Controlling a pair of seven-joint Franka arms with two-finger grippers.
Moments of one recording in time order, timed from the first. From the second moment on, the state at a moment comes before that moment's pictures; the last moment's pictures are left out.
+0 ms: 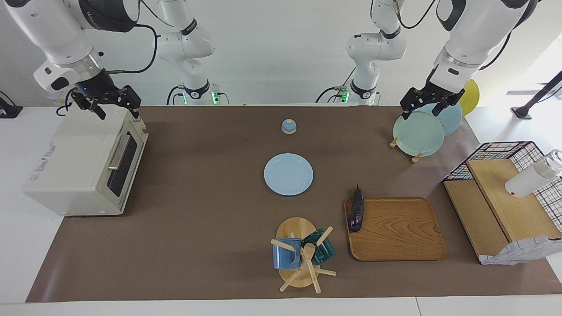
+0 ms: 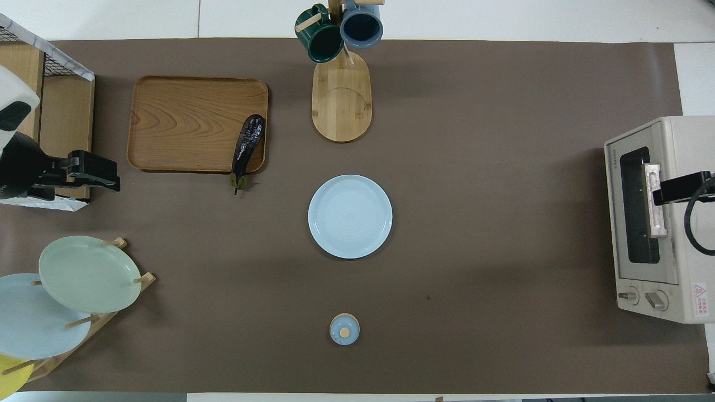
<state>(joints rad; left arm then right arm) -0.11 -0.05 -0.04 -1.62 -0.02 1.52 -0.20 0.14 -0.09 -0.26 -1.72 -0.01 1.57 -0.12</state>
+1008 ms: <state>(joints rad) -0.17 0.08 -0.05 -1.64 -0.05 1.74 -0.20 0.13 -0.11 -0.26 -1.79 -0.01 1.62 -0.13</state>
